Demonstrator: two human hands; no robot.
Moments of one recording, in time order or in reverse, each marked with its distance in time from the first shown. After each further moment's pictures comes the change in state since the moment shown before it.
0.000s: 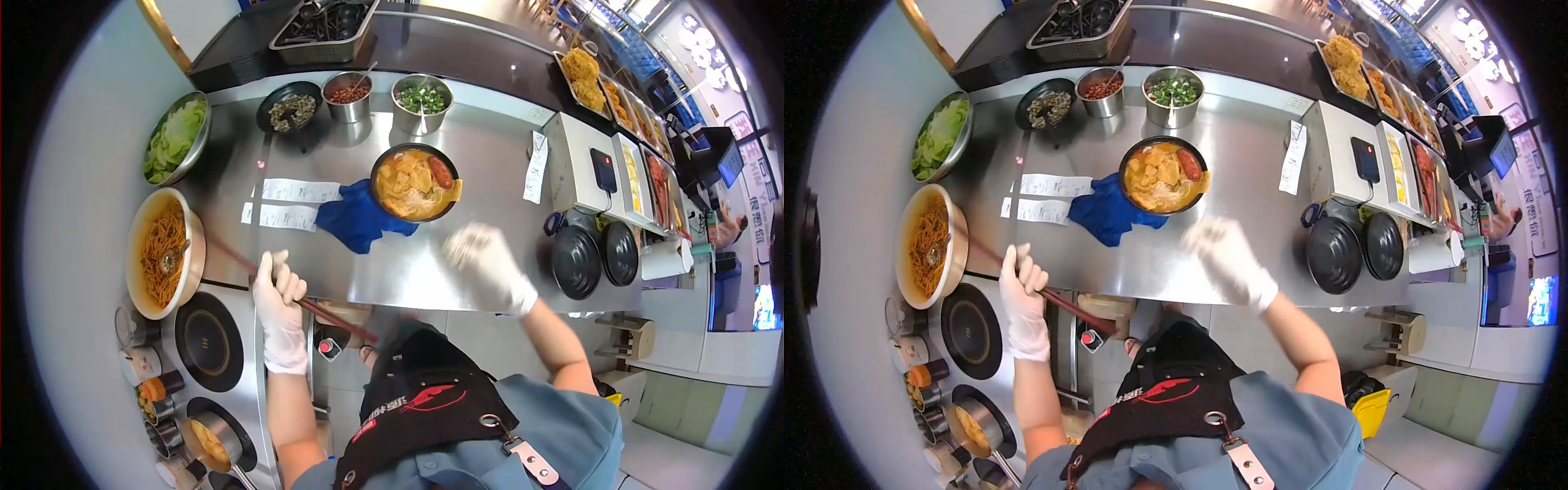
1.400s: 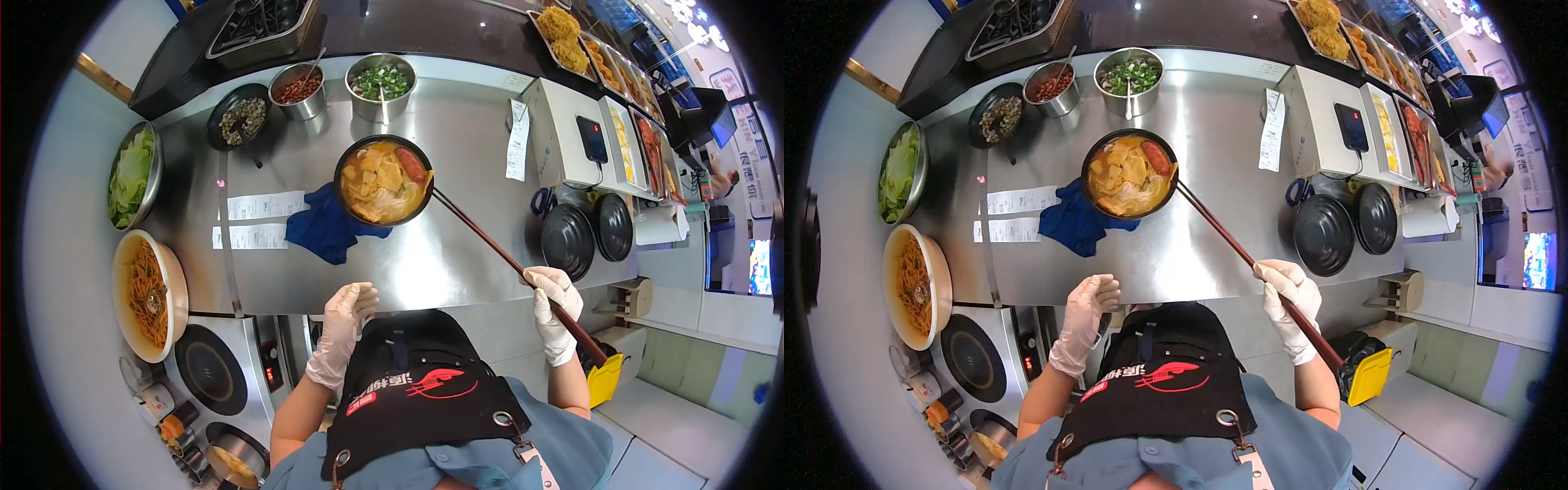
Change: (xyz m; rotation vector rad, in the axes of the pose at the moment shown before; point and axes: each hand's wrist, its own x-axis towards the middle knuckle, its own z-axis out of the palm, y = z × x) left_hand 0.005 -0.120 0.017 0.470 -0.225 -0.436; right_hand -0.095 -0.012 -0.063 -0.630 0.520 -0.518
